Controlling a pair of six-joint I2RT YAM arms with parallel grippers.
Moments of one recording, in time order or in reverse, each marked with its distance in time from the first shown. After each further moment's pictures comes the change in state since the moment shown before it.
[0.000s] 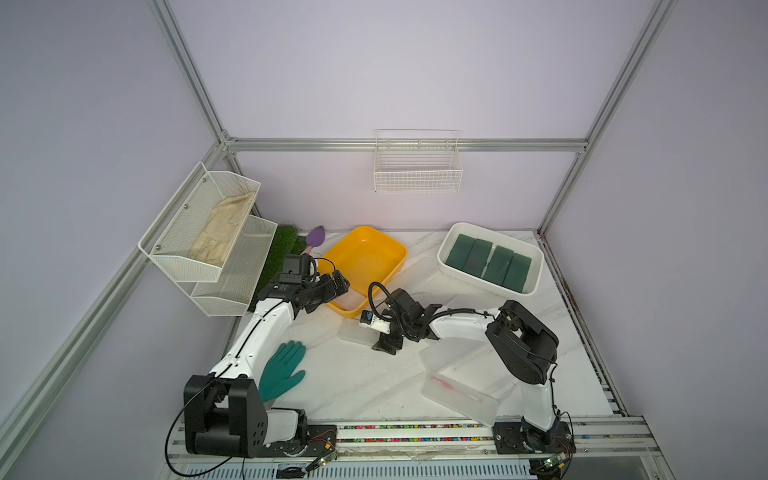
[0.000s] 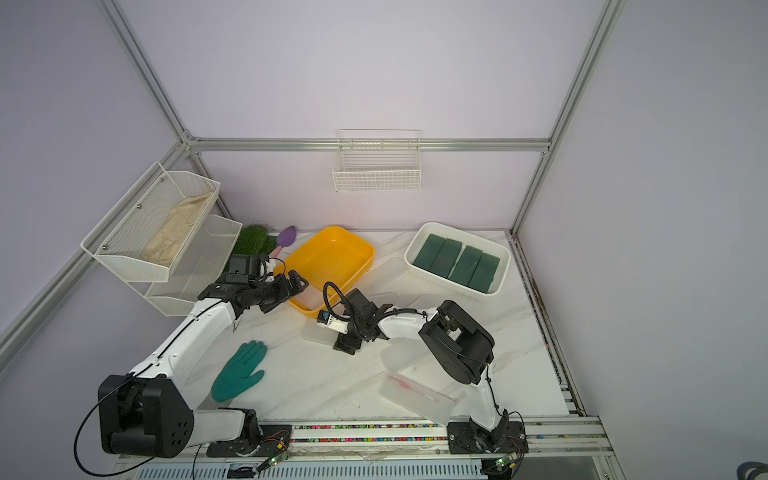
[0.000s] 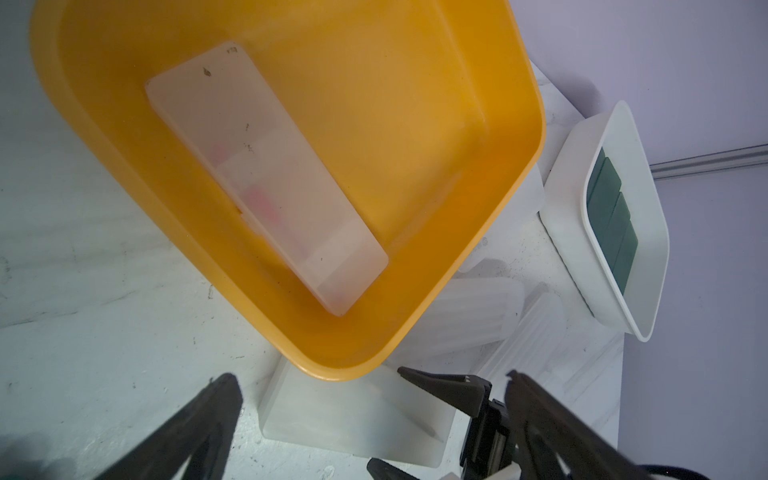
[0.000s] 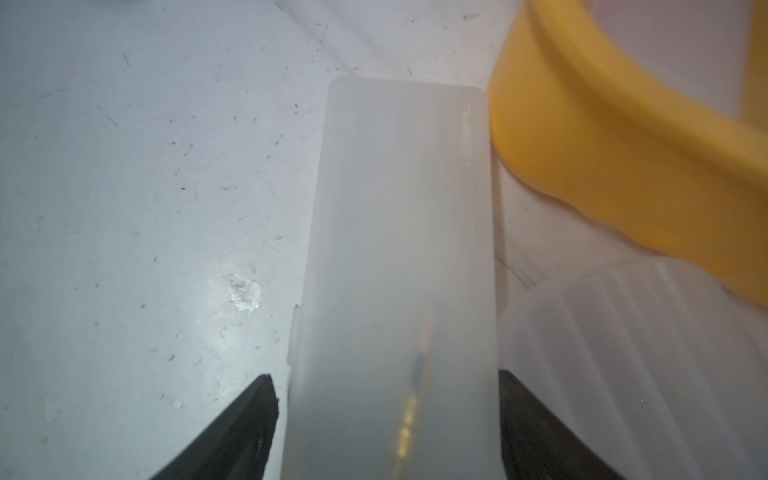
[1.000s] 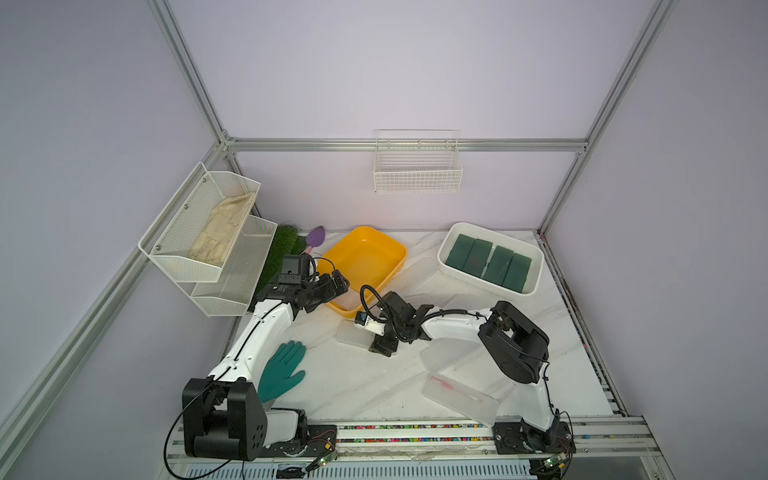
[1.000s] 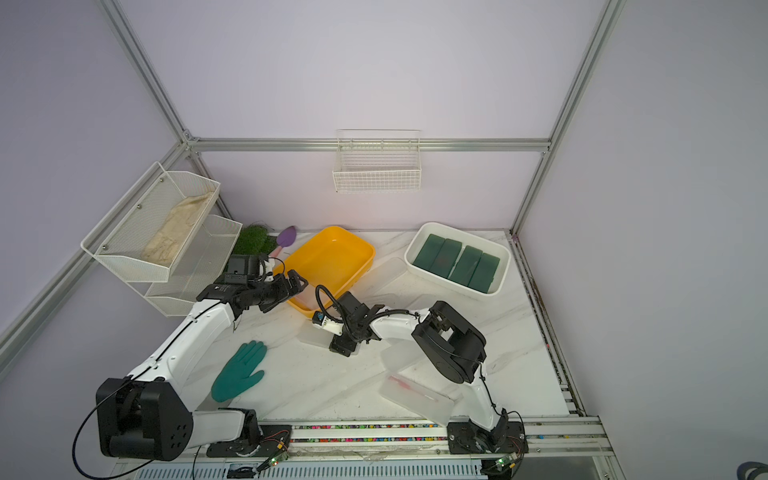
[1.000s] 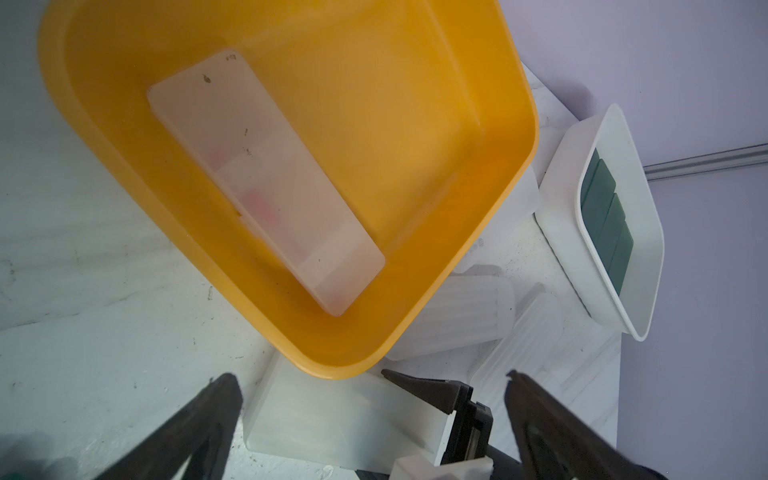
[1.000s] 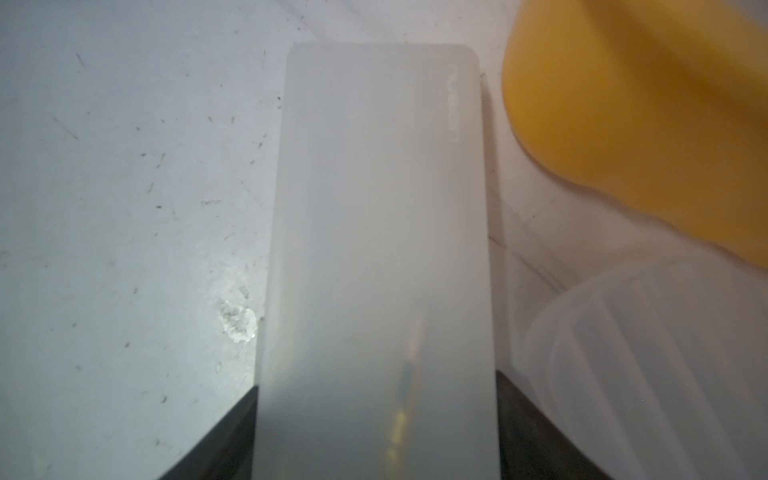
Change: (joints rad) left arm 0.000 -0.013 0.000 0.000 -0.001 0.001; right arm 0.036 0.057 0.089 -0.077 0.073 0.071
